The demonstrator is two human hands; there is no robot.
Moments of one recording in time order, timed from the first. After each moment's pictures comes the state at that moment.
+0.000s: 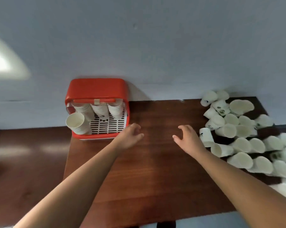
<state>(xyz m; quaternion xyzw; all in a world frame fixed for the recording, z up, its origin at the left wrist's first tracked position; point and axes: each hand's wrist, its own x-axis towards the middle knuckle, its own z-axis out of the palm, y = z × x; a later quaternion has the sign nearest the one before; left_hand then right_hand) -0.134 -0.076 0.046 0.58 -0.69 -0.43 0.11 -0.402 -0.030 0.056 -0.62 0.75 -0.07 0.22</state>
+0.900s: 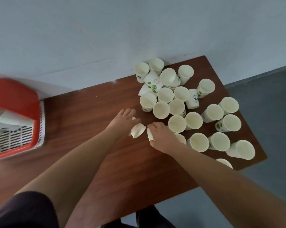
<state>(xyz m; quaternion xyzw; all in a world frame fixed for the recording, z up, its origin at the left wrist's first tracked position) -0.489 -0.106 -0.039 0.28 -0.93 0.02 -0.22 -0.660 0.011 -0.029 -0.70 0.67 0.05 0.23</state>
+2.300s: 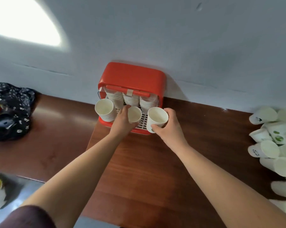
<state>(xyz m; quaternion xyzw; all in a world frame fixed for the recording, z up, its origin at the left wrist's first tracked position) -0.045 -0.116 -0.004 0.73 -0.56 -0.30 0.24 -0.247 -0.113 0.040 -0.62 0.61 -0.27 0.41</state>
